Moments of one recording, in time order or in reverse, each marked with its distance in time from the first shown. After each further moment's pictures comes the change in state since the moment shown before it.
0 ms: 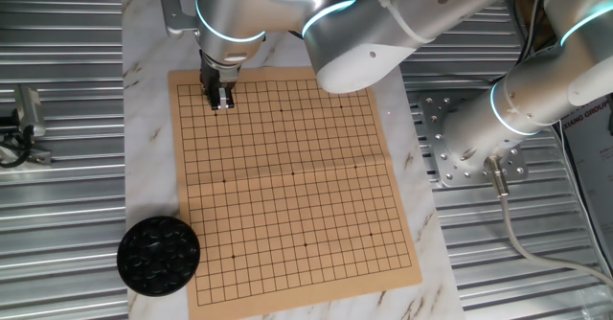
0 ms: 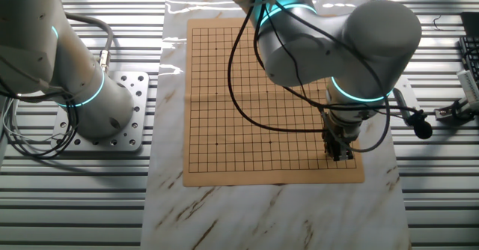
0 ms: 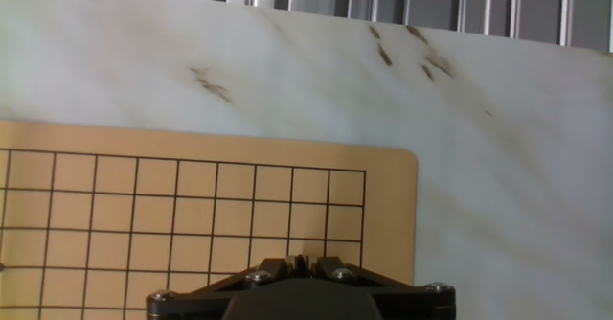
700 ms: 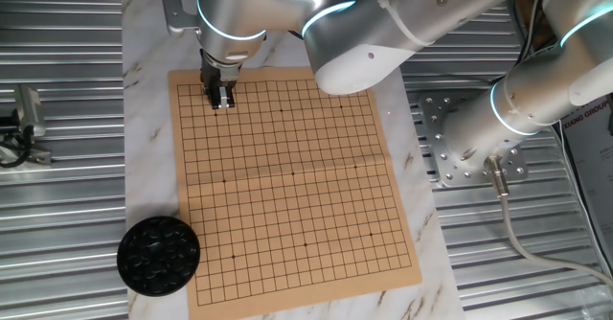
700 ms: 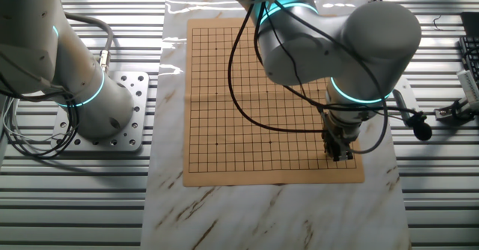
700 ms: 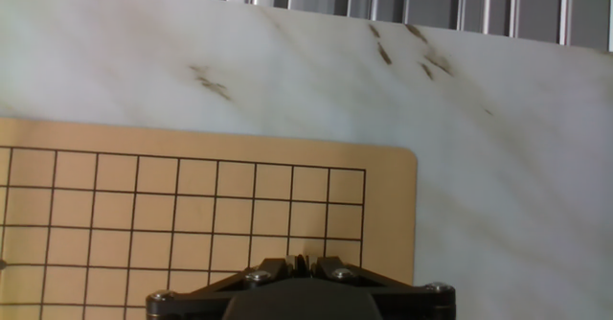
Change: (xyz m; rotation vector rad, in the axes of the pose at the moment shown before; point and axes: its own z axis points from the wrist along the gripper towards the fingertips) arm 0.000 0.000 0.000 -0.012 -0.004 0.004
